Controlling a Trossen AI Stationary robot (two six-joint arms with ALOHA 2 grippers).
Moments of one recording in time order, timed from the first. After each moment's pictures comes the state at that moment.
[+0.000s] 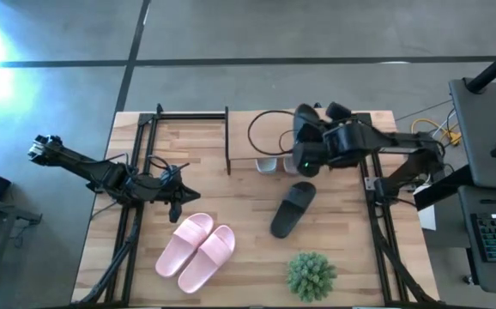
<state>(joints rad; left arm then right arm) -0.37 0.75 0.65 -0.43 -0.38 -0.67 0.05 1.57 1.76 -1.57 0.96 0.36</state>
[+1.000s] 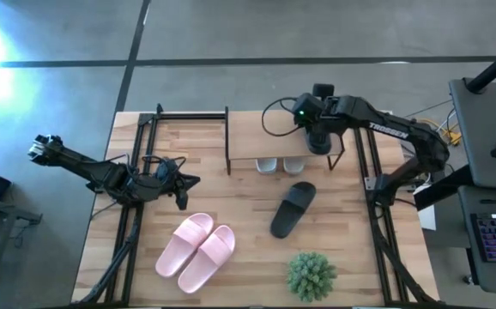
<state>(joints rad) -0.37 0.76 0.65 -0.43 -0.67 -0.81 -0.41 1.51 1.49 -1.12 0.66 -0.49</state>
